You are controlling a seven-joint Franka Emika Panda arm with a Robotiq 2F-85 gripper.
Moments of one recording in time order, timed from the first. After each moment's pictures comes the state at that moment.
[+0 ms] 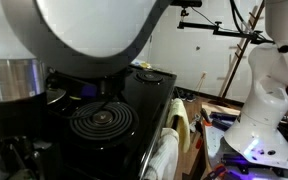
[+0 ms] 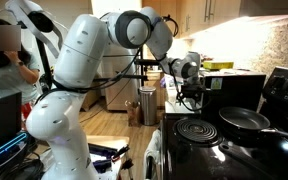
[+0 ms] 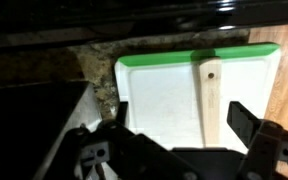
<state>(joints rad) 0.37 0.51 0.35 -1.76 -0.10 2.33 -0.69</state>
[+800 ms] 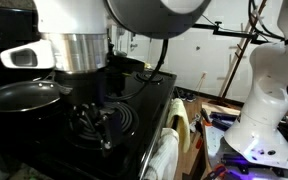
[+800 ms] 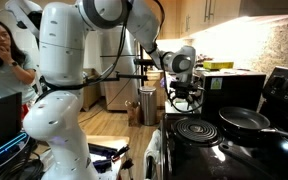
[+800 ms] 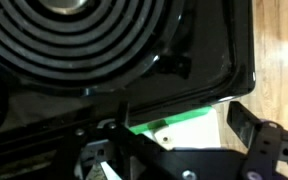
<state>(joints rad) 0.30 0.23 0.36 -2.06 -0.04 2.24 -0.59</state>
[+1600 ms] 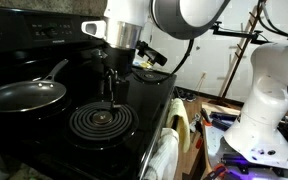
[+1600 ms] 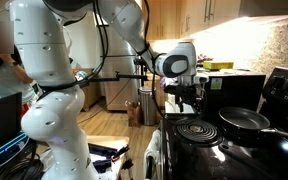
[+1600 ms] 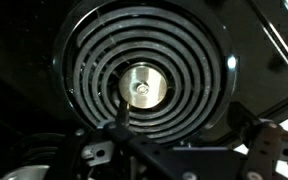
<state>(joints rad) 0.25 -0.03 0.21 -2.38 -0.04 2.51 -0.25</state>
